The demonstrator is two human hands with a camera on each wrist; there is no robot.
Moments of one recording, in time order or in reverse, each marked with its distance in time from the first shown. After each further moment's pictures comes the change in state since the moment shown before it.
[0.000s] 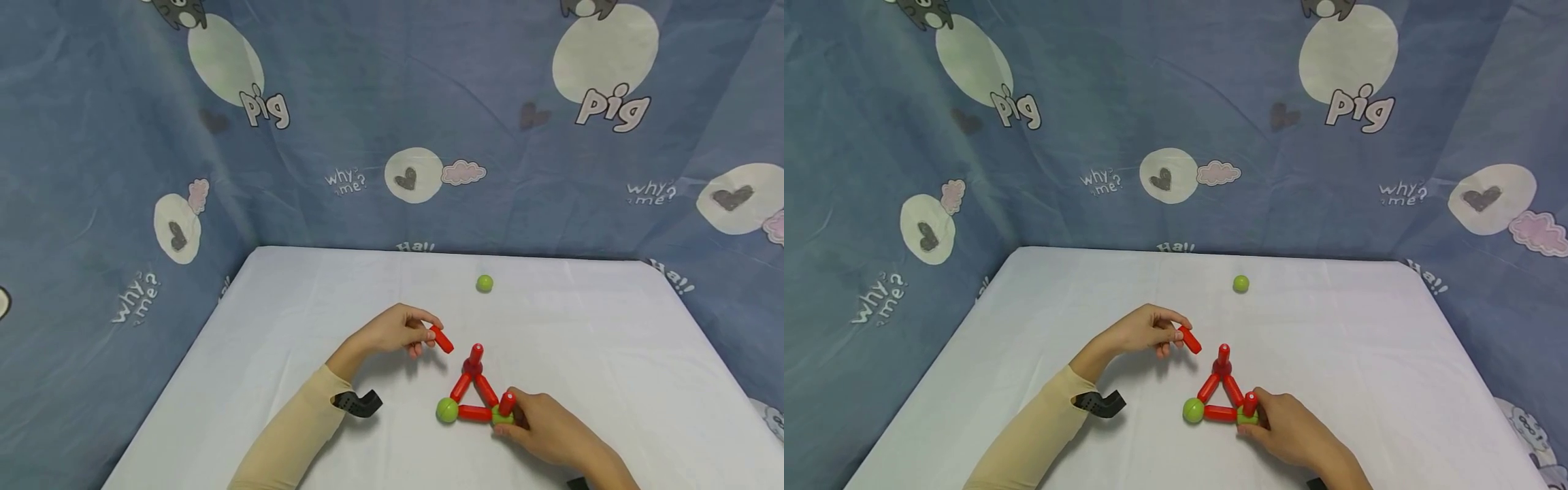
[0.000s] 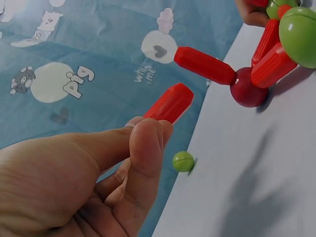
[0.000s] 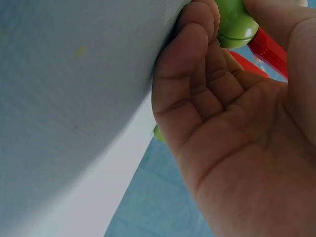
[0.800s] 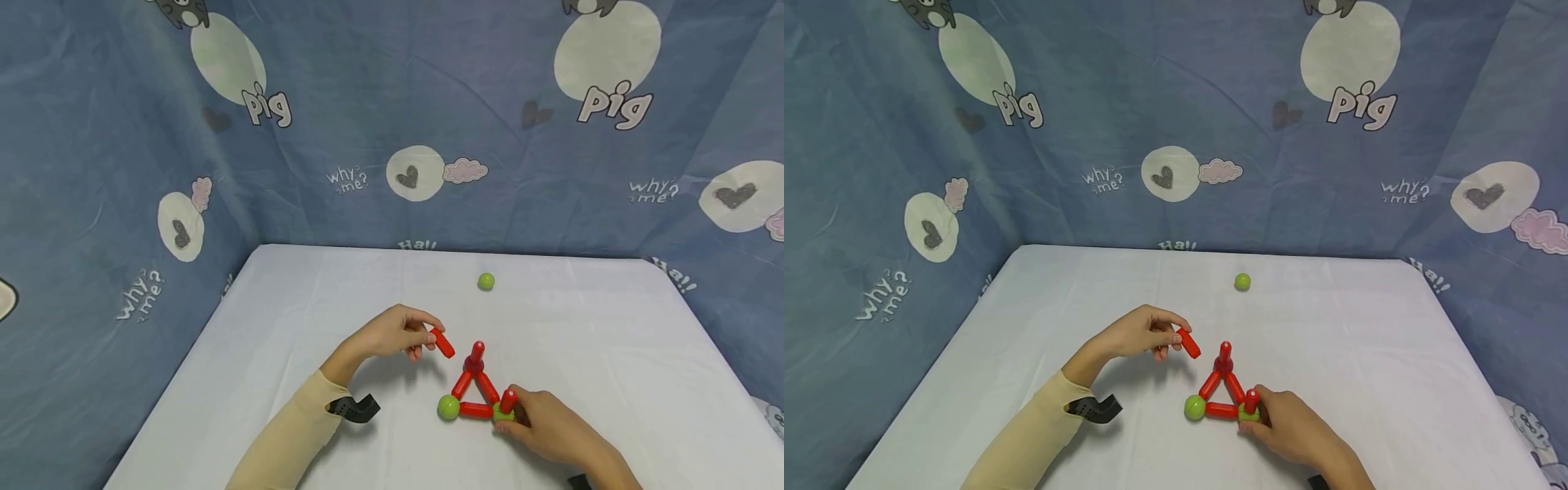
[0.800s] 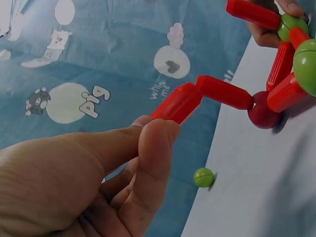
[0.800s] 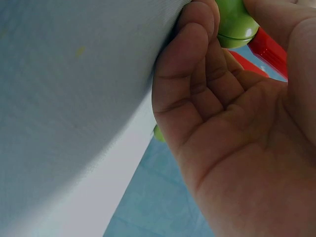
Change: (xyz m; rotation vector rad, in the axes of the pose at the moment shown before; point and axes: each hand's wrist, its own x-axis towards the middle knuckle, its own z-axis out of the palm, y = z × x) left_hand -0.022 0.021 0.006 0.041 0.003 0.007; right_hand -0.001 -0.002 -0.001 0.008 -0.004 0.011
